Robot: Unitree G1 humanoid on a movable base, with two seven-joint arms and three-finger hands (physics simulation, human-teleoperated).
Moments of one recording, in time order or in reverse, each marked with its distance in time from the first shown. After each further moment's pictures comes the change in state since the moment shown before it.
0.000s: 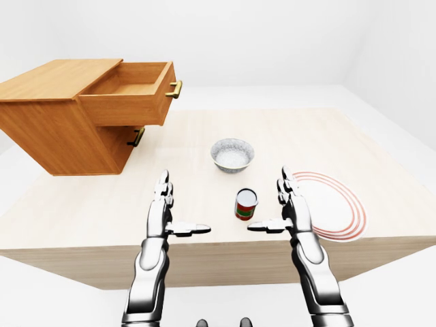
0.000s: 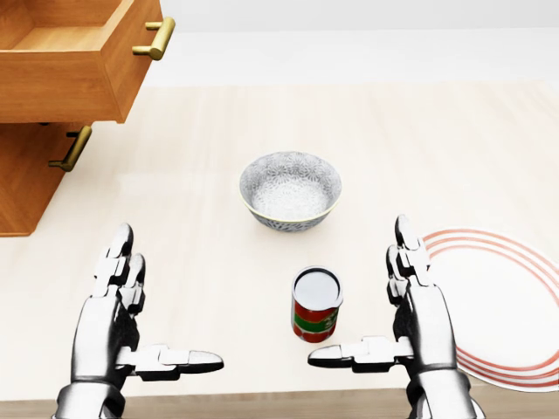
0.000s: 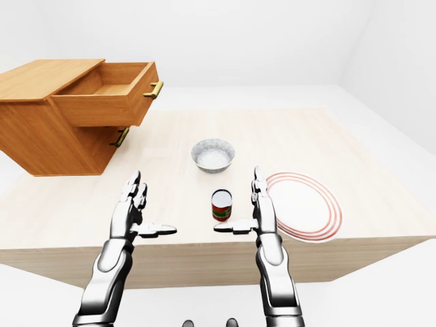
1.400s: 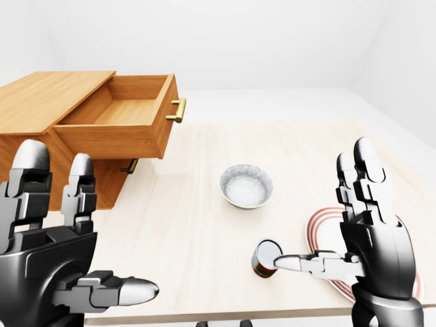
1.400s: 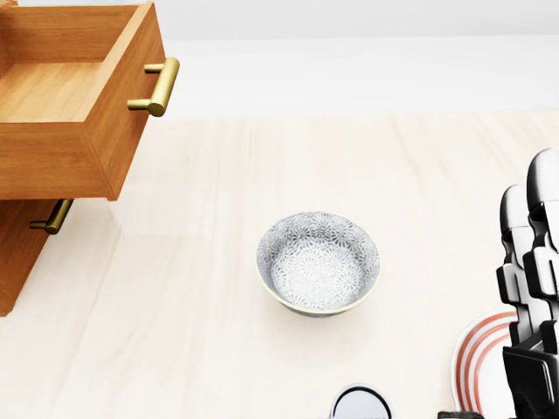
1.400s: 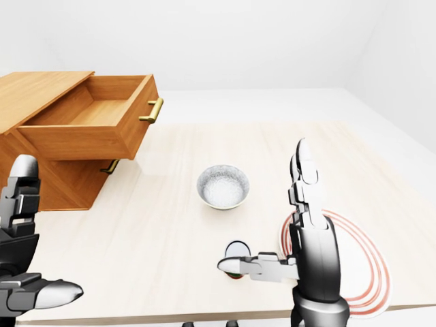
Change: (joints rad) left arm 0.421 0.031 0.316 -1.002 -0.484 0.073 -0.162; right arm 0.436 0.092 0.048 -0.992 -0.266 0.066 0.139
